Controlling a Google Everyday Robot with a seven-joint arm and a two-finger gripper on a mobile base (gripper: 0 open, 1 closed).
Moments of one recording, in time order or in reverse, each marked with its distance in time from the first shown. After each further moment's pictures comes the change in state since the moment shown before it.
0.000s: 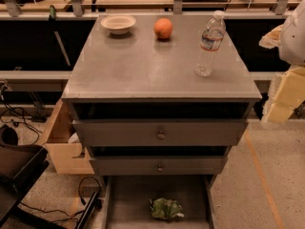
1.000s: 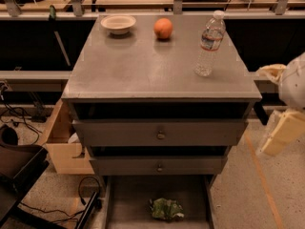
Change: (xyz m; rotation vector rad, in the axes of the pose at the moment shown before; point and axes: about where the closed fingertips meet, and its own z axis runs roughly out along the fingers) arm 0.023 0.026 0.055 0.006 -0.146 -0.008
